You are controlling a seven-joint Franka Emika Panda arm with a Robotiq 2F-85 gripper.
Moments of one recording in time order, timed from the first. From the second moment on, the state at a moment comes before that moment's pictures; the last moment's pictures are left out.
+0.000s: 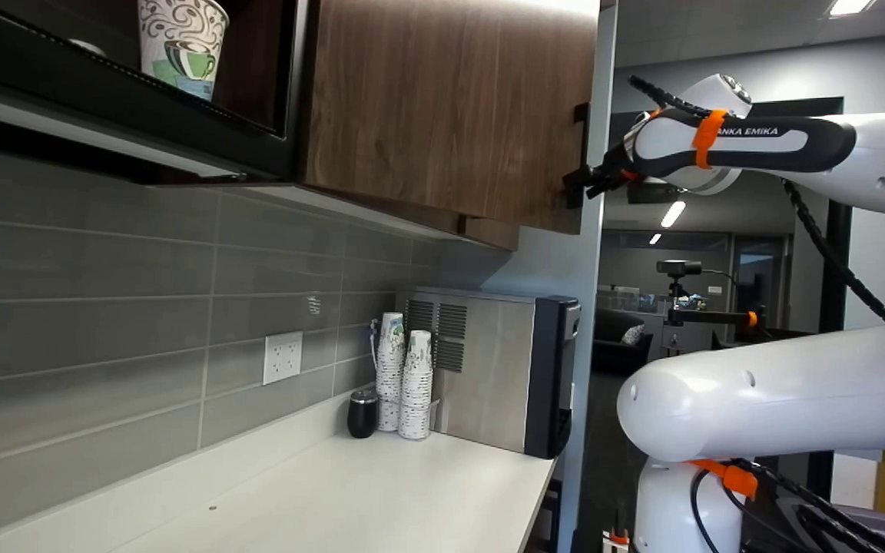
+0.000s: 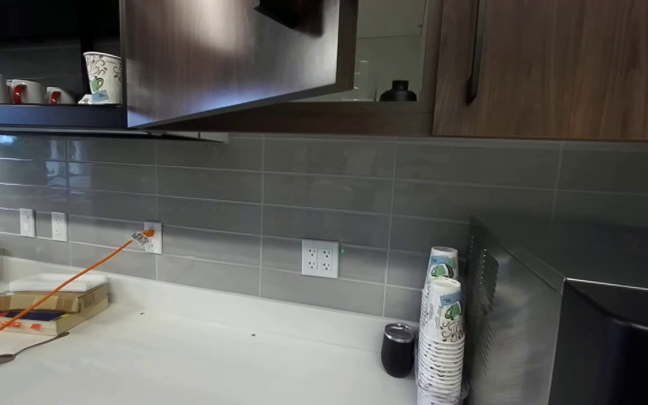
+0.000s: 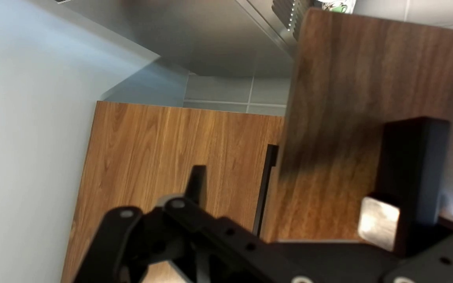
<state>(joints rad) -0.48 -1.21 -0.44 -2.49 -0.33 2.54 -0.30</state>
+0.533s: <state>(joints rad) -0.47 -1.18 -0.44 -2.48 -0.33 2.54 -0.30</state>
